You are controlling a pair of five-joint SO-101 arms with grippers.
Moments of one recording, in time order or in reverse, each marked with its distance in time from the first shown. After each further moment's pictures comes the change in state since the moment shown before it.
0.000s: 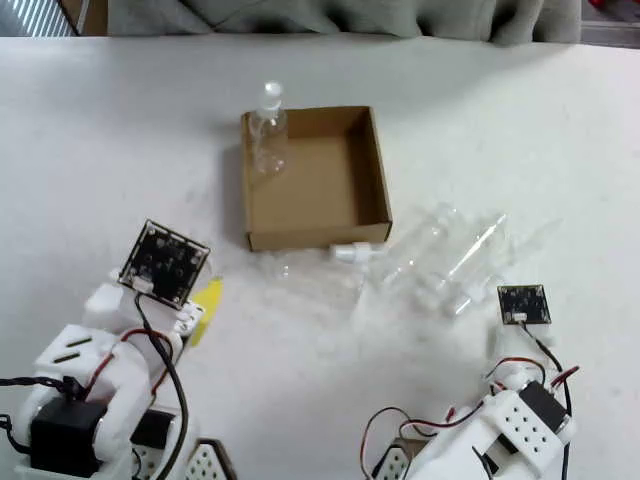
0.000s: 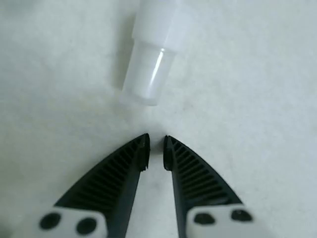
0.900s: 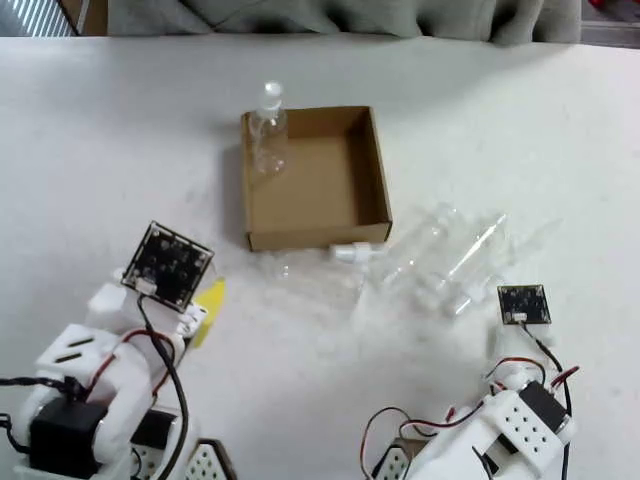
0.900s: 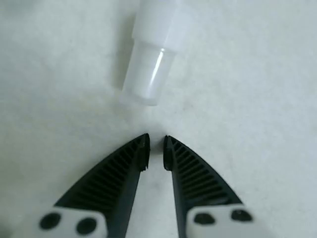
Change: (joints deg) left arm 1.4 0.0 -0.8 0.0 0.0; right arm 0.0 0.0 0.0 0.0 0.0
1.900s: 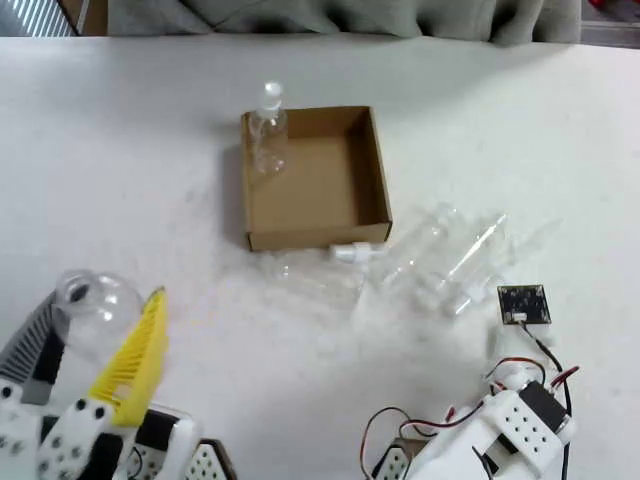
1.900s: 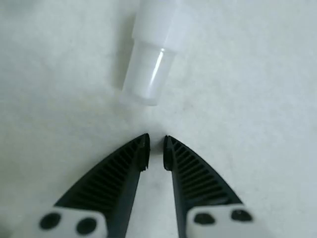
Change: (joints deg) left arm 3.4 -11.7 -29.6 -1.0 24.2; right arm -0.1 0.0 0.0 0.0 0.0
